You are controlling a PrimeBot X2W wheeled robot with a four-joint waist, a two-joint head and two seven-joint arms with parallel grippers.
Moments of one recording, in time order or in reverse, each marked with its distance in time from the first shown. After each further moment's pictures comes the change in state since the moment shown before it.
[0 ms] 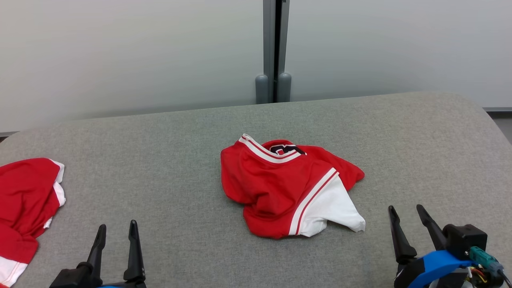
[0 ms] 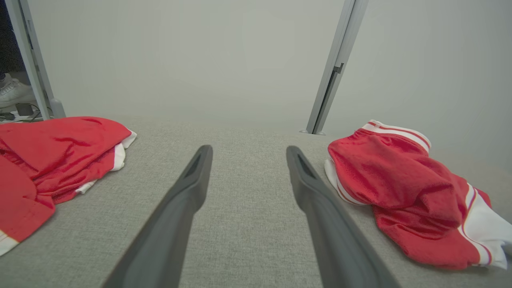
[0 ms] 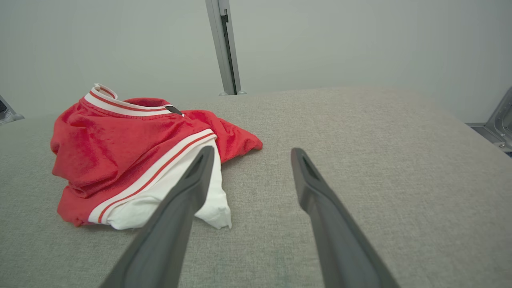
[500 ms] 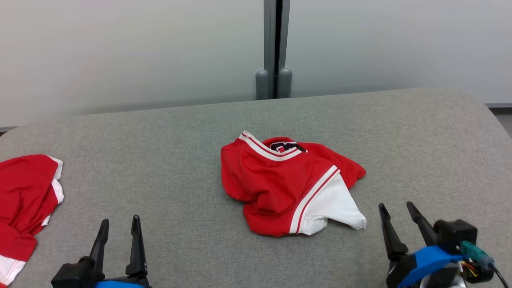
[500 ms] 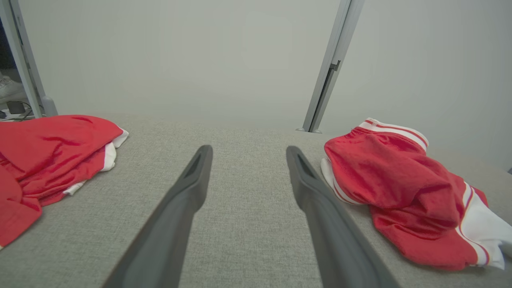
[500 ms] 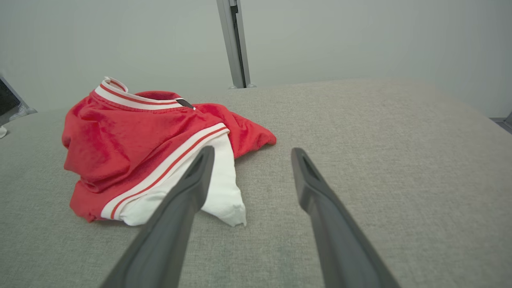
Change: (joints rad) left arm -0.020 0.000 -0.016 0.011 -0.004 -0.006 0.003; right arm -0.011 0.000 0.031 0.007 0.021 0.000 0.014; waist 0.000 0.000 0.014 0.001
